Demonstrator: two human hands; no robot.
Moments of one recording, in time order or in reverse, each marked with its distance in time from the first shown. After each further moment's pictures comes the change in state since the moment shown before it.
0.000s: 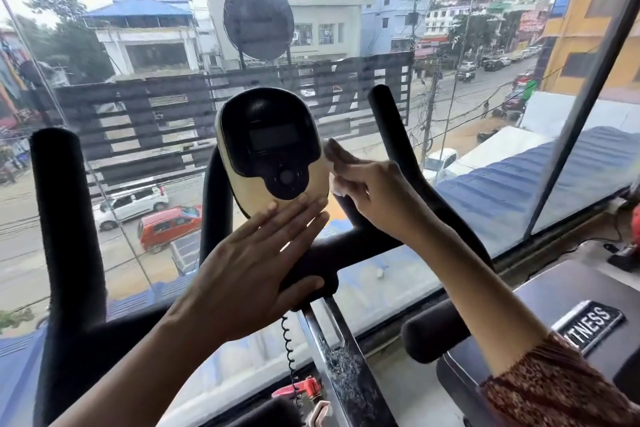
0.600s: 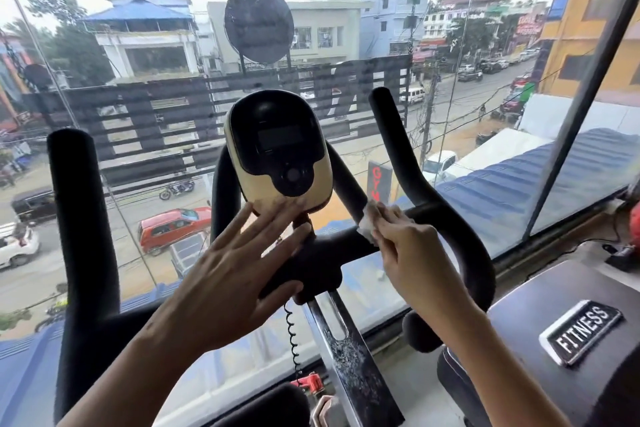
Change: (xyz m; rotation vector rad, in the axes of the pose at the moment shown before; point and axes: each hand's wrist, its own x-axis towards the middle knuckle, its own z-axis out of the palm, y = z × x) left_hand -0.024 -0.009 -0.005 -0.129 0.042 -0.027; right_hand -0.081 -0.015 0.010 -0.209 0.099 0.237
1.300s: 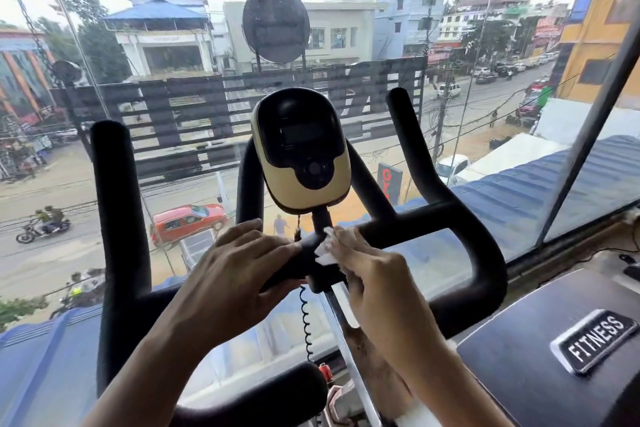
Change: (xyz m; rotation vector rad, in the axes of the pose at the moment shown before) left_hand -0.022 -0.002 -0.010 -0.118 0.197 -0.028; right_hand -0.033 -0.065 0.020 0.174 -0.044 -0.110
